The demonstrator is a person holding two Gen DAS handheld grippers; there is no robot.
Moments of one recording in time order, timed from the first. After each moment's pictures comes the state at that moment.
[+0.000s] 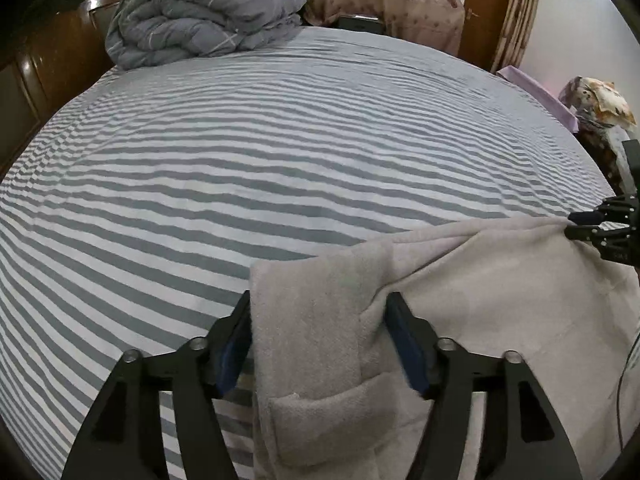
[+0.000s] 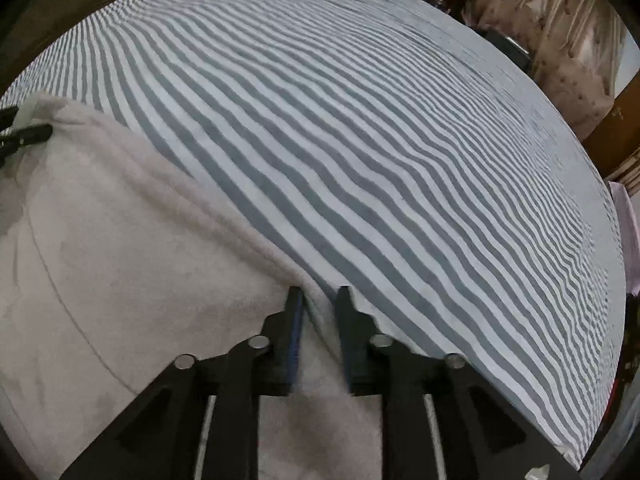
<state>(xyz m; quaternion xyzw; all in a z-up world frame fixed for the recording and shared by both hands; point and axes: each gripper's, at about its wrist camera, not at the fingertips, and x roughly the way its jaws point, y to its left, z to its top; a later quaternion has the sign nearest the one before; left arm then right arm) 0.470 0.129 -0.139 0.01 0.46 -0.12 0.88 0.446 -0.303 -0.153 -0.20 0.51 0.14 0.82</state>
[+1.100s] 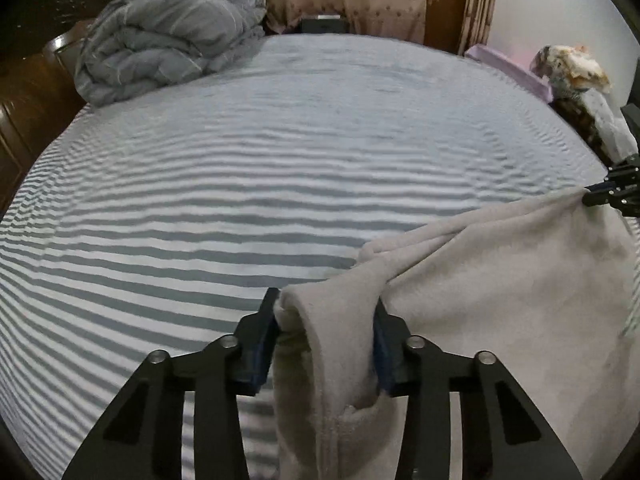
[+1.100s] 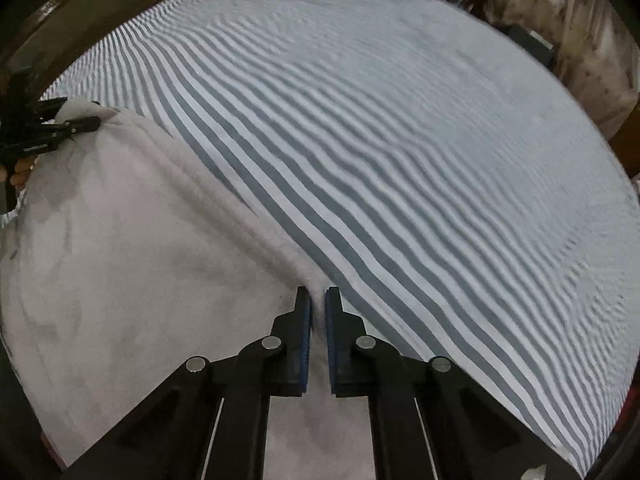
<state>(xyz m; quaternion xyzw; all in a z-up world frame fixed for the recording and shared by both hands) 0.461 0.125 -0.099 0.06 0.44 -0.17 0.88 0.400 -0.340 -0.089 -0.19 0.50 0.19 0.82</state>
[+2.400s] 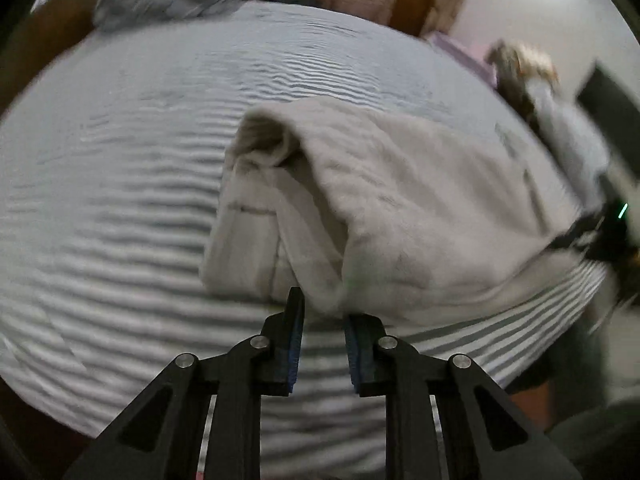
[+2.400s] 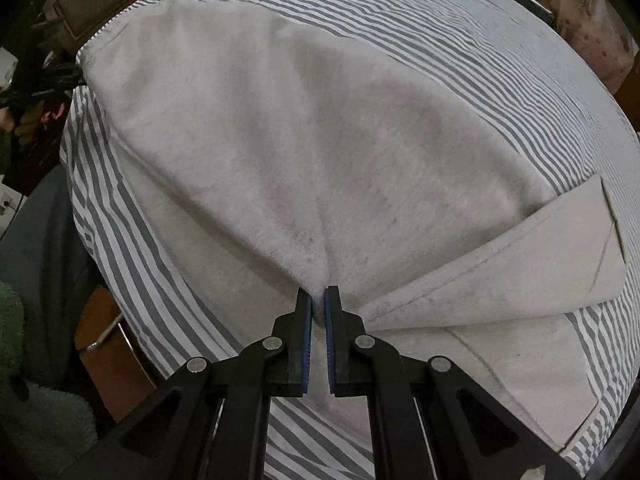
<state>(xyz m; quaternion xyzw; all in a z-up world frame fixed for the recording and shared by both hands) 0.166 0.202 -0.101 -0.03 0.50 -0.25 0.83 0.096 -0.319 -0.168 -0.16 0.56 0.19 0.79</state>
